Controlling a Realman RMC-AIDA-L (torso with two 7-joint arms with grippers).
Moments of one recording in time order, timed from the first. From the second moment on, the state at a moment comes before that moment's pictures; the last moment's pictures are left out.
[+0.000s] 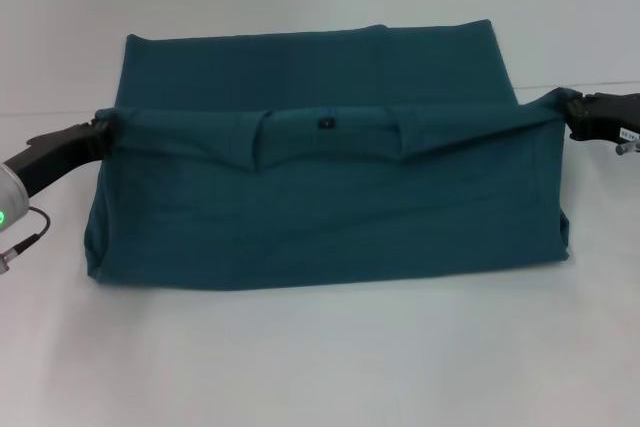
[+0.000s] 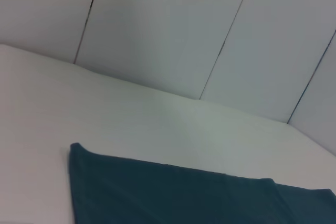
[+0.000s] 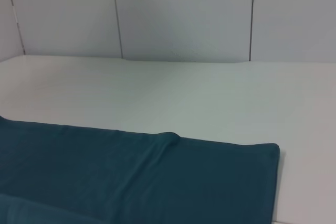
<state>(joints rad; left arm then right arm) -0.76 -2.08 0.06 0.36 2.06 0.93 -1.35 0.72 2.02 -0.12 -0.44 -2.14 -0.87 1.22</state>
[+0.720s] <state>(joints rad) -0.78 -2.12 0.07 0.36 2.01 0.79 -1.36 0.74 2.06 -0.19 -0.44 -2.08 -0.72 1.20</state>
